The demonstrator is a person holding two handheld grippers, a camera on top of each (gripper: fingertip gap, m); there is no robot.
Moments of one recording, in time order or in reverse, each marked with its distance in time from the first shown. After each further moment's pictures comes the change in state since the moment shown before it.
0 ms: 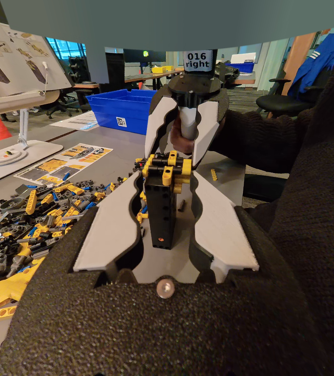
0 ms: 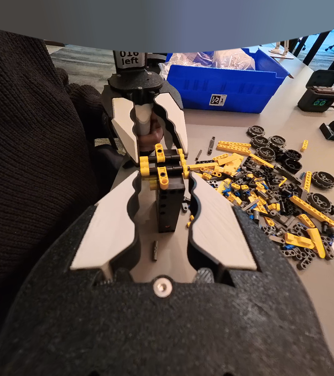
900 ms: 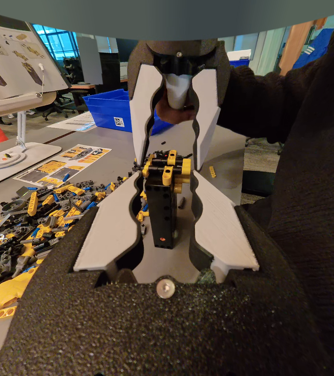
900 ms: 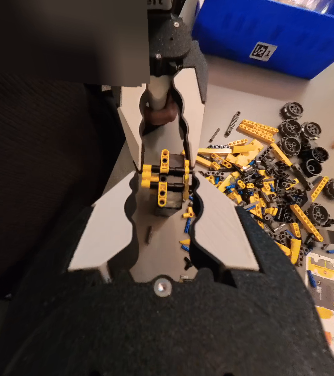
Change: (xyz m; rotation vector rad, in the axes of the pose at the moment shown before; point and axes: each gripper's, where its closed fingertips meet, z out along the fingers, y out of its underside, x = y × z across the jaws) left arm 0.000 0.001 -0.005 -0.005 0.021 0.019; right arm -0.005 -0.006 0.016 -0.388 -0.134 -0.120
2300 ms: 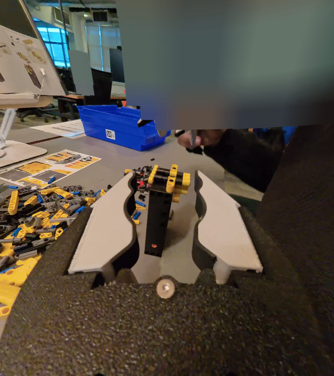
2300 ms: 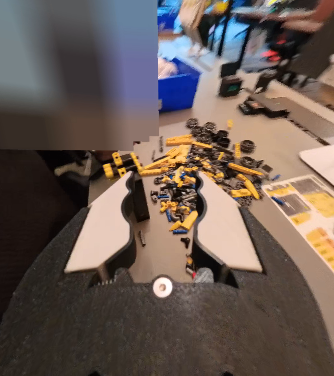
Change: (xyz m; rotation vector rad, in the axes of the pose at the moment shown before) left arm -0.006 -0.017 -0.015 0.122 0.070 -0.165; right arm 0.032 0.027 -0.080 0.419 0.435 0.377
